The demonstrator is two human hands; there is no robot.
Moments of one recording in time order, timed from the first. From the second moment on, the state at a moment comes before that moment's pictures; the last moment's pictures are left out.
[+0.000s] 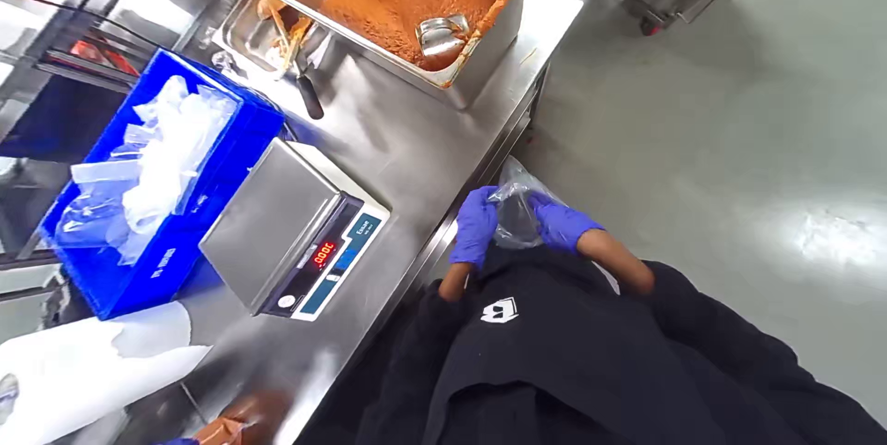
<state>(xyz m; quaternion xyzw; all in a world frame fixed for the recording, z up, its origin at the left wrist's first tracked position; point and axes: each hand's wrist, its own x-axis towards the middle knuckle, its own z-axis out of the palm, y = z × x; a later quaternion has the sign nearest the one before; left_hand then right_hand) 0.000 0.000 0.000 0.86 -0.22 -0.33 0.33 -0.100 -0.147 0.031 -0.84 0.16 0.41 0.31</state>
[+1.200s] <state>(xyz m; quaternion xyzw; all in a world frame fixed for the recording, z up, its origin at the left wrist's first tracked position) 0.018 0.076 0.108 0.75 -0.09 -0.32 0.57 -0.037 -0.166 0.099 -0.85 0.05 0.01 0.52</state>
